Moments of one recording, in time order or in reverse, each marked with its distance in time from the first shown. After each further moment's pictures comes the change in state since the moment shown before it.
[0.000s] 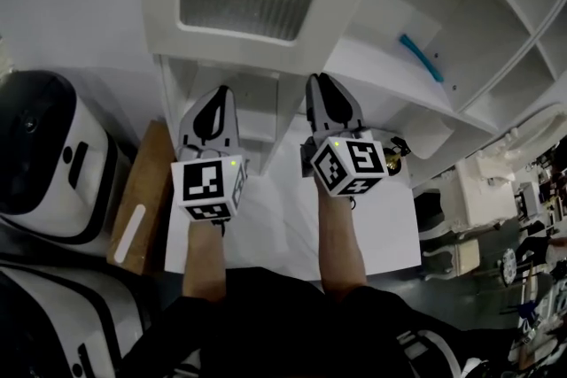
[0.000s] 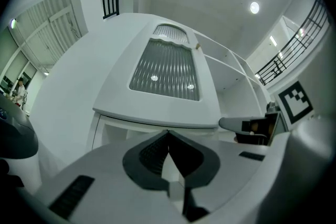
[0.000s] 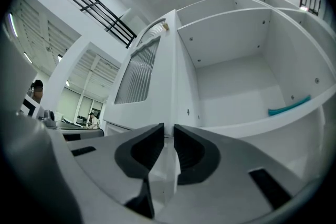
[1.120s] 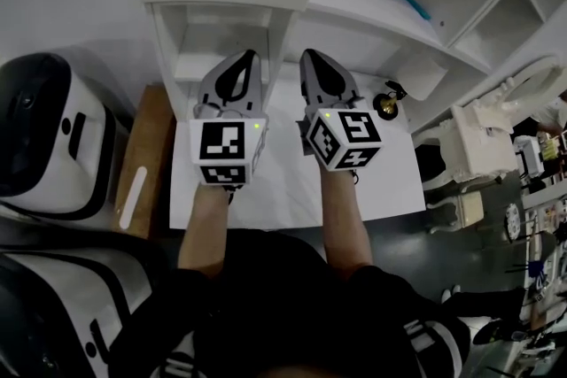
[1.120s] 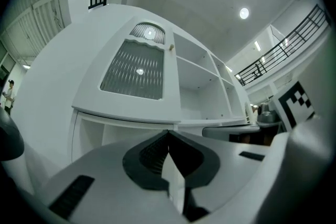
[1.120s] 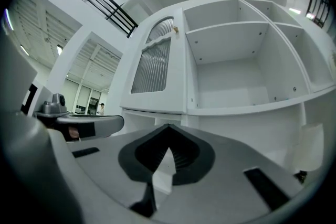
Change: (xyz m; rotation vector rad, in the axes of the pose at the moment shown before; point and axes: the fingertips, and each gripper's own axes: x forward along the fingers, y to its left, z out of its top) left arm -0.050 -0.074 0.001 0.025 0.061 -0.205; right arm -0.079 0.039 -0.020 -0.047 0.114 -0.037
